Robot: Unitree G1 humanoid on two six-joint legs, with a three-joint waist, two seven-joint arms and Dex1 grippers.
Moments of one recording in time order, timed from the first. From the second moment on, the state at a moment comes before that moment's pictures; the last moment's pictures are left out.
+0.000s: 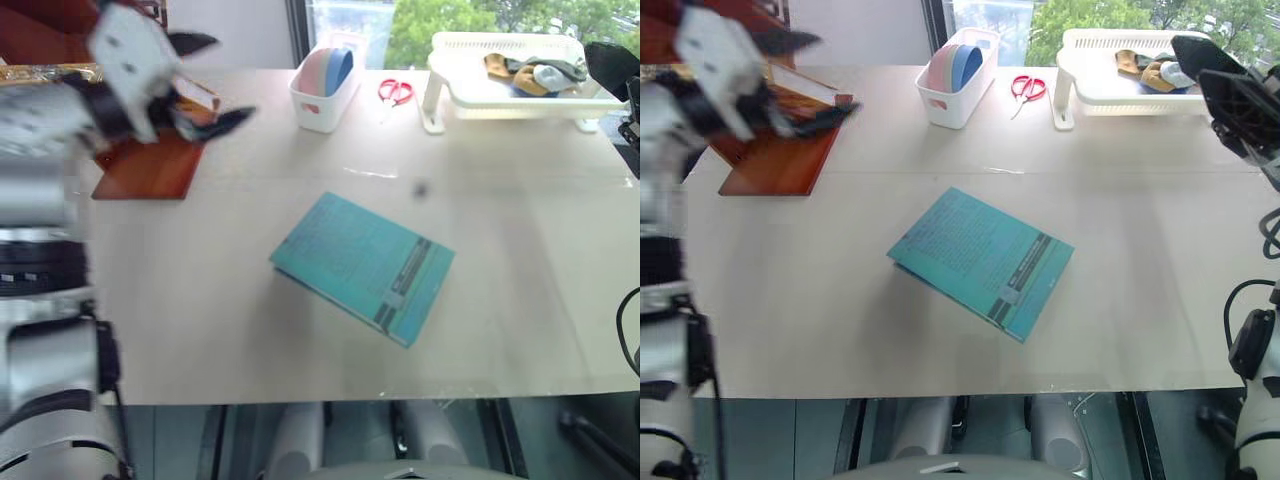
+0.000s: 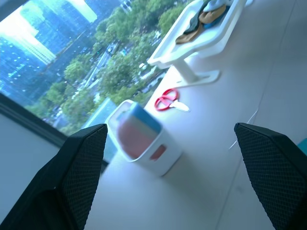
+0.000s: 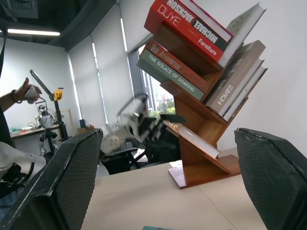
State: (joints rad) left arm -0.85 0.80 0.10 0.18 -0.21 0.12 -0.93; right arm -0.88 -0.84 -0.40 0.37 0.96 0.74 1.46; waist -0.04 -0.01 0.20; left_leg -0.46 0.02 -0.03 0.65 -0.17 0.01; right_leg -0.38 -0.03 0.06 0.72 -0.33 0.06
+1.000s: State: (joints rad) left arm -0.86 0.57 0.08 0.44 0.05 0.01 -0.32; right arm -0.77 -0.89 -0.47 0.28 0.98 0.78 1.41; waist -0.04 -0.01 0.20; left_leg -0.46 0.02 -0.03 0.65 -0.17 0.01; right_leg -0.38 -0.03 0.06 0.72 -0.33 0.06
